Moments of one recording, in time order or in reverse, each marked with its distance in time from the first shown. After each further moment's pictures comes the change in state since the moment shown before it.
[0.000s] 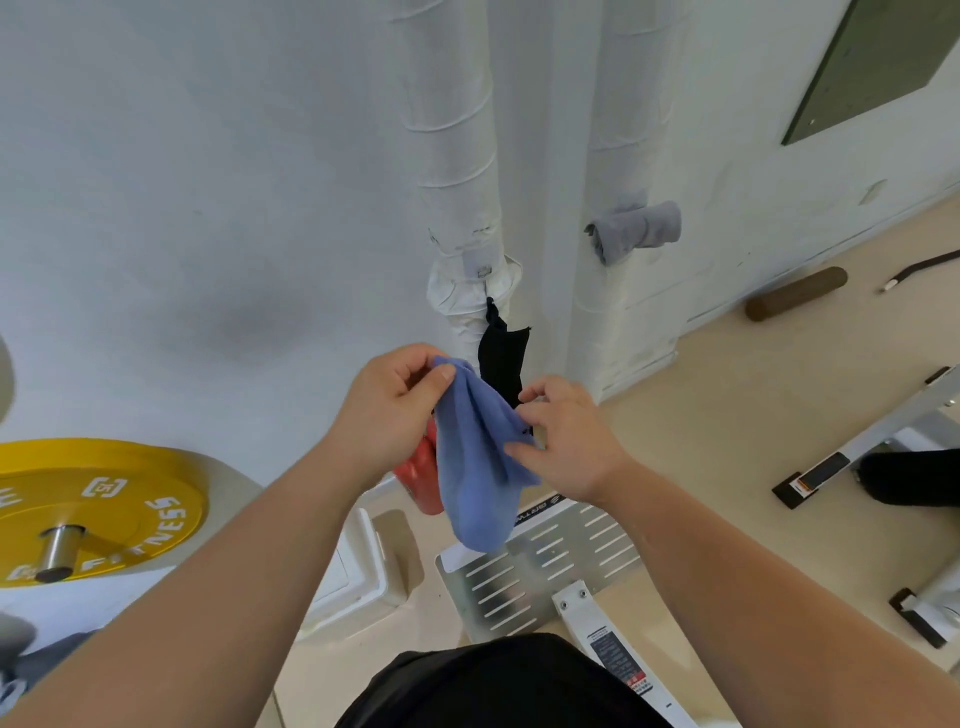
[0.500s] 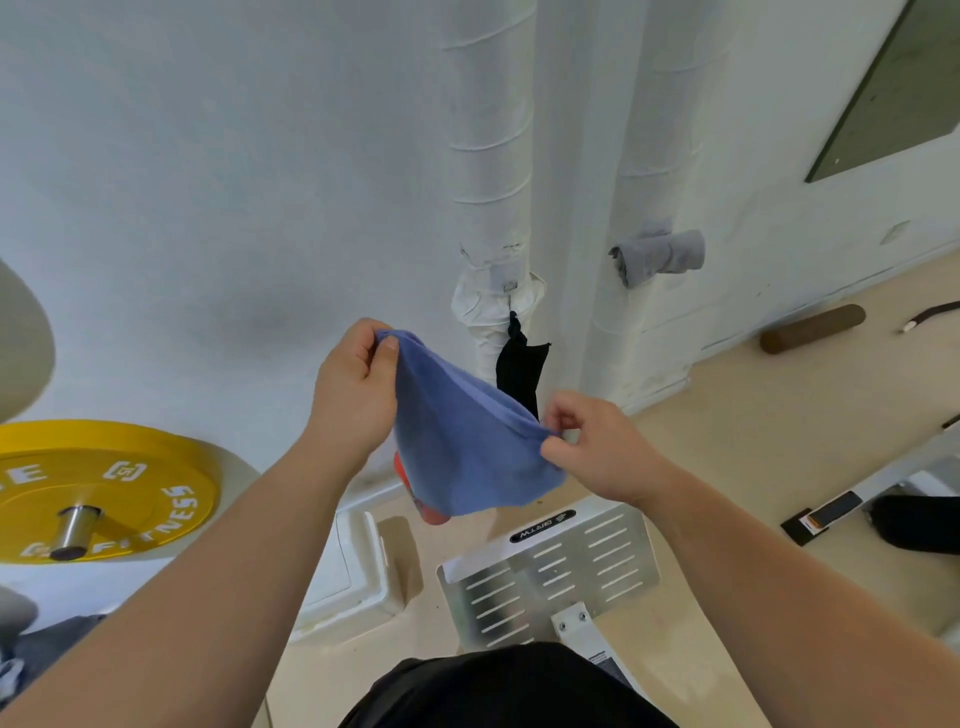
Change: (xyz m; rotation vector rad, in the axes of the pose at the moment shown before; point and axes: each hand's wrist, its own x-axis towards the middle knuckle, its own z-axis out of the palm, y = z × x) left_hand 0.006 -0.018 -0.036 0.036 0.381 -0.048; right_hand -0.001 -0.011 -0.025 0.260 -0.017 0.008
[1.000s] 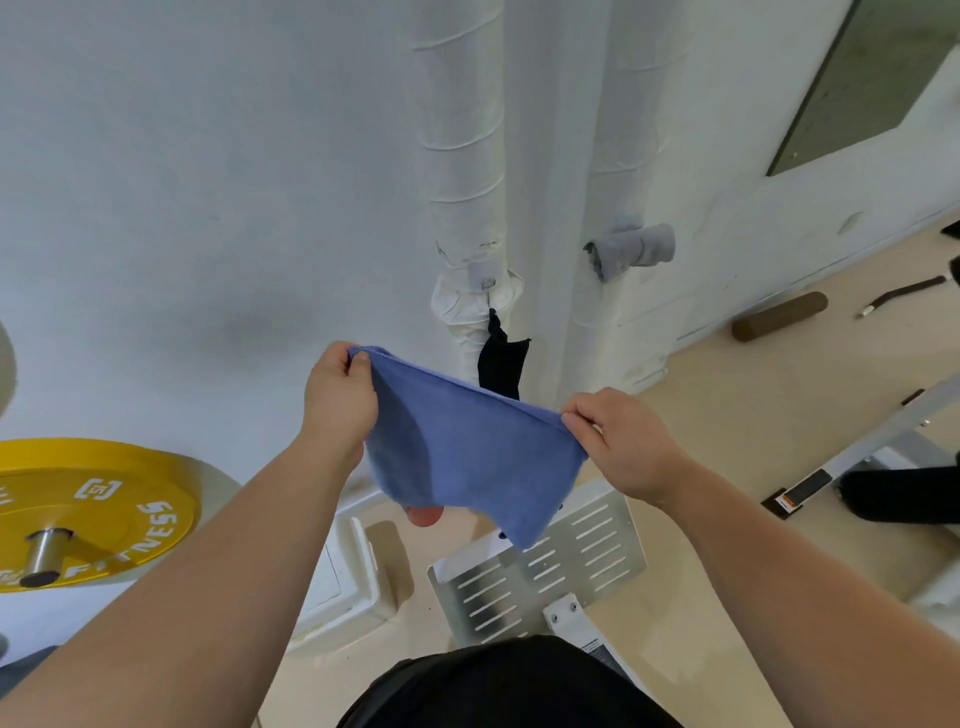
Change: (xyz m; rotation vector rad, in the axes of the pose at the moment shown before) left_hand 0.023 -0.037 0.022 -0.100 0.055 -0.241; right_hand -0.024 0.022 -0.020 -0.292 0.090 -0.026
